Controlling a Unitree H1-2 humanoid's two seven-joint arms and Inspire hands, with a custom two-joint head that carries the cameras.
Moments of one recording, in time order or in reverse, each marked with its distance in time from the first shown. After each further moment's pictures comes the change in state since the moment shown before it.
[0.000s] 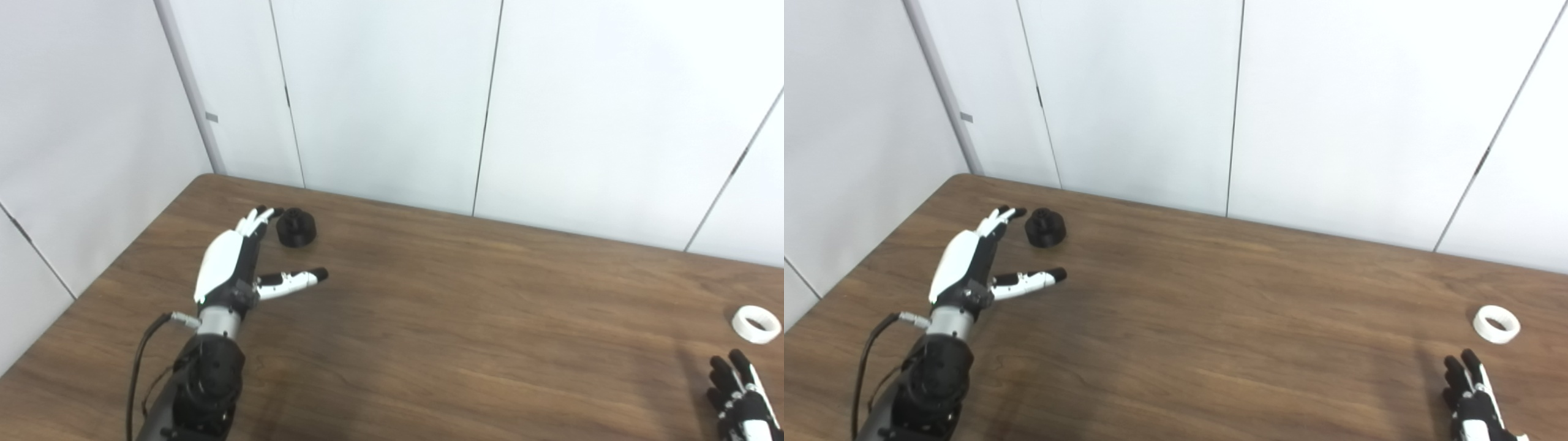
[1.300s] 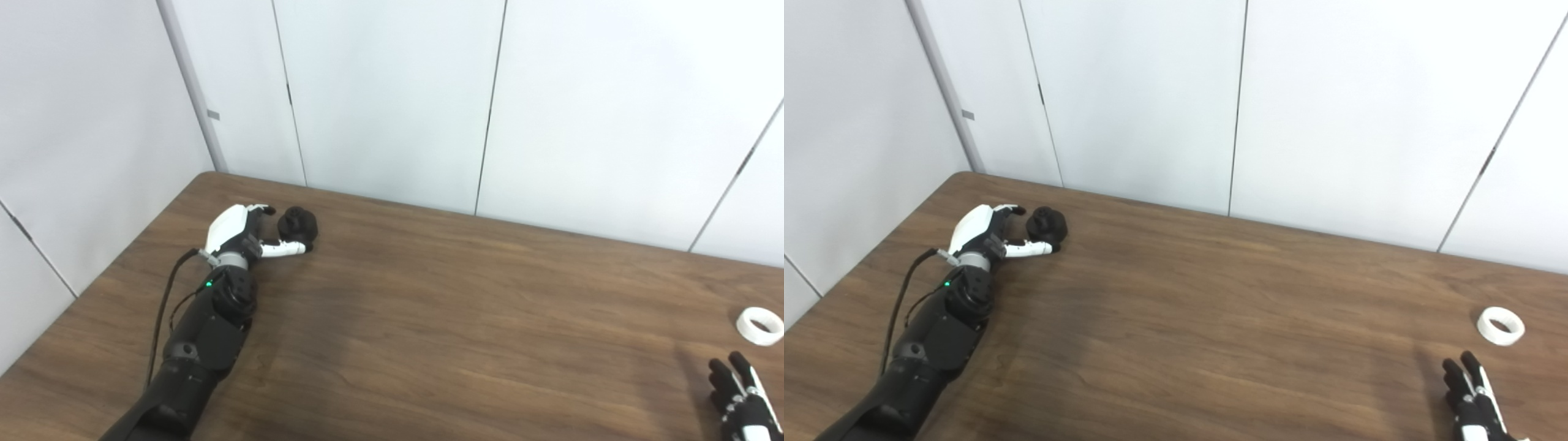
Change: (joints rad) left arm -0.369 0.093 -0.106 0.700 -0.031 -0.018 0.051; right arm 0.026 -0.007 0.000 -0.013 -0.011 -0.018 -0.004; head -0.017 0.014
